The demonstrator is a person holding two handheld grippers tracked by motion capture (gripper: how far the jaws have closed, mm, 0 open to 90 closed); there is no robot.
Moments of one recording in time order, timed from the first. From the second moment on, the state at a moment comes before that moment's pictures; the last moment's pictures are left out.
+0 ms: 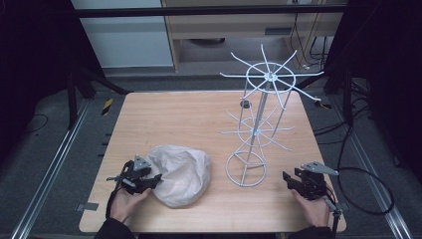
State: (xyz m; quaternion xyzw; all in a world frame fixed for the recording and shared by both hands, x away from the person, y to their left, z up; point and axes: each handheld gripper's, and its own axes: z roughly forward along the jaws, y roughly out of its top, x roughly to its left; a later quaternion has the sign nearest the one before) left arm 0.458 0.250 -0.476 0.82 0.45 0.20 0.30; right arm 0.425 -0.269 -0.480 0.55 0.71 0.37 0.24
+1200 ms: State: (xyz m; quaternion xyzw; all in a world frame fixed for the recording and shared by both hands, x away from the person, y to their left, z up) left arm 0.399 0.257 -0.441 0.80 0.41 0.21 0.38; right arm 0.424 -0.271 -0.480 0.55 0.71 0.38 0.24
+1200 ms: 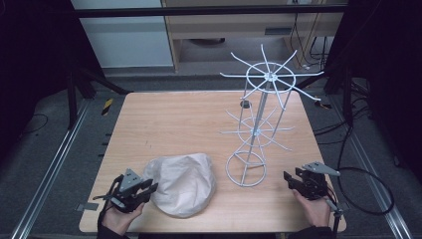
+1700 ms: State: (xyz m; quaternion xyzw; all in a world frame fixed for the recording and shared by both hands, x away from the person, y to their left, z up) left arm 0.443 0.251 -0.398 0.80 0.34 0.21 0.45; right arm 0.424 -0.271 -0.480 0.55 0.70 0.38 0.24
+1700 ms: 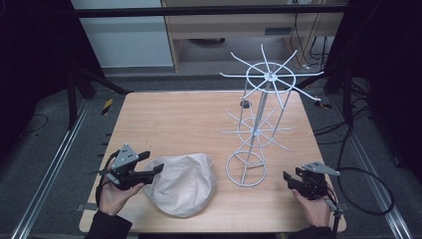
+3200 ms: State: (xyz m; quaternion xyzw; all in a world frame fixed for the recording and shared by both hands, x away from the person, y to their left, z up) left arm 0.495 0.187 -0.429 0.91 0.25 0.12 0.32; right arm 0.429 -0.269 -0.483 0.54 0.72 0.38 0.22
